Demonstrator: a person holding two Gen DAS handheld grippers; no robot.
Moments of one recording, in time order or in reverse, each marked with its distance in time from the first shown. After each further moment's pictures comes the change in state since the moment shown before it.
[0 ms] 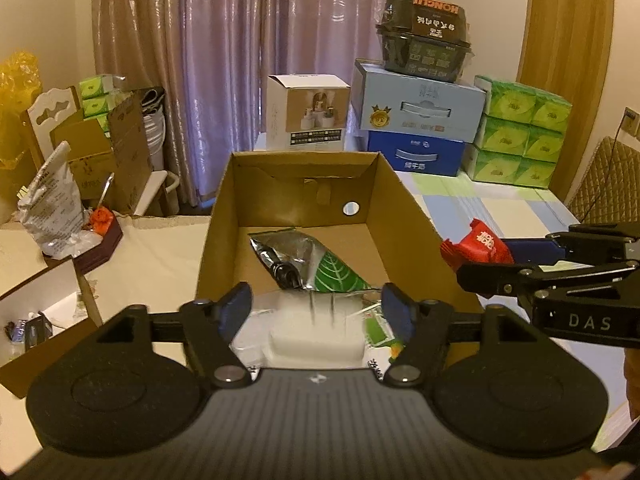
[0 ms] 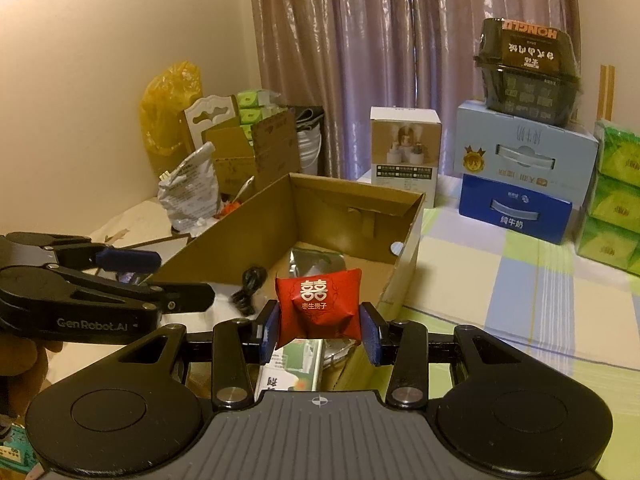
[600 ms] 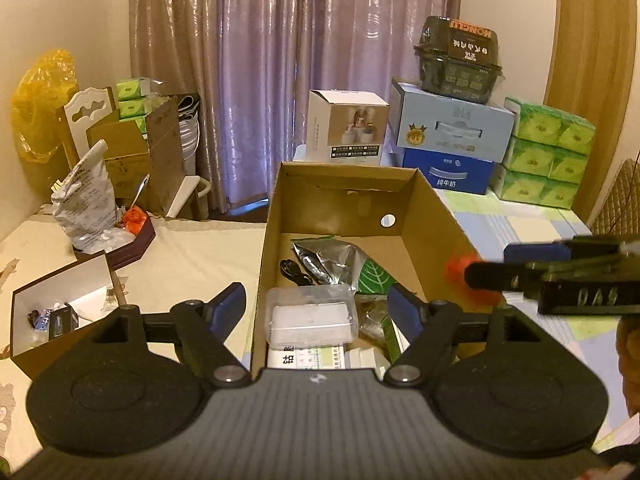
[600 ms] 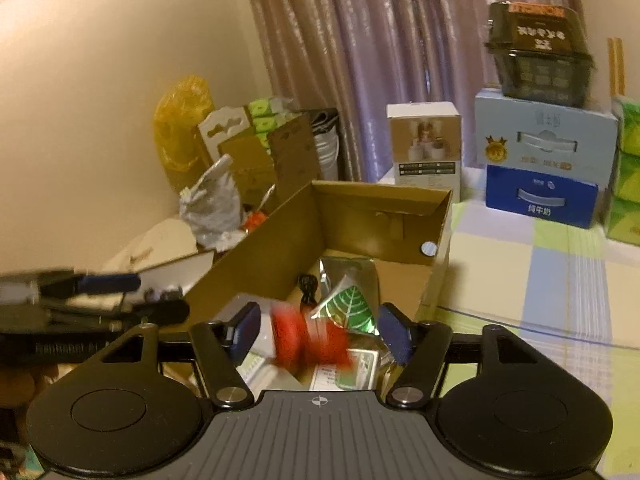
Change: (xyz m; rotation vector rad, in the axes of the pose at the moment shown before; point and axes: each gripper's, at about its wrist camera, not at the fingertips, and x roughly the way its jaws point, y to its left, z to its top) left arm -0.027 0.024 -0.009 -0.050 -0.041 0.077; right arm 0.010 0.000 0.009 0.098 -0.014 0.085
